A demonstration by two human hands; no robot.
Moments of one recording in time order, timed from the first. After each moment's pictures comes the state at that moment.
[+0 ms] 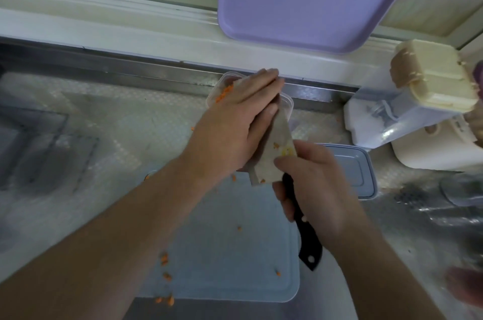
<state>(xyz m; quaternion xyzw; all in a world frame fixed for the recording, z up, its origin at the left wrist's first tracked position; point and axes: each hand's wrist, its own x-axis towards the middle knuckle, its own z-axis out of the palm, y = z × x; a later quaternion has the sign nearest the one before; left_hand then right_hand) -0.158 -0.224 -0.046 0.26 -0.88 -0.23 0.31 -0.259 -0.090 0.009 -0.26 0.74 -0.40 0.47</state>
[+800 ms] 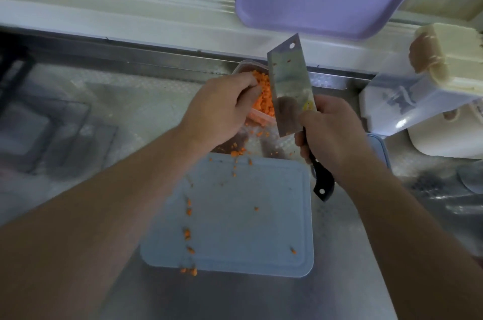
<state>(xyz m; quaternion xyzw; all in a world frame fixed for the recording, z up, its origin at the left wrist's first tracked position) -0.129 -0.253 -0.046 0.37 -0.86 -0.26 0.23 -0.278 -0.128 0.005 -0.32 0.79 -0.38 0.35</state>
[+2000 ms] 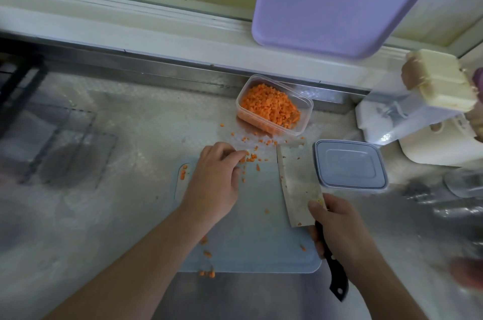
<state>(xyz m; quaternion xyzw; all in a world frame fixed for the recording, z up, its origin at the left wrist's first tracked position) -0.059 -0.176 -0.115 0.42 -0.85 -0.27 0.19 -0.241 -0.018 -0.056 -0.20 0.81 -0.32 0.45</state>
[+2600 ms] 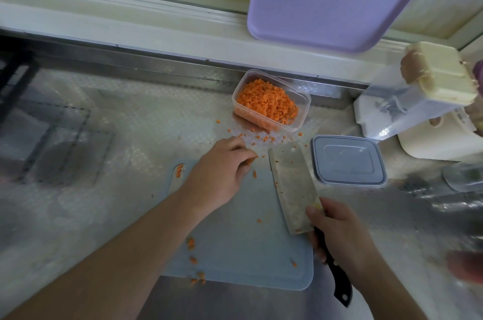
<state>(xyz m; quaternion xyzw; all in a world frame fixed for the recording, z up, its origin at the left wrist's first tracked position) -0.072 -0.194 -0.102 0.35 -0.88 -0.31 0.11 -0.242 -0.006 -0.056 -0.22 0.79 -0.32 0.47</state>
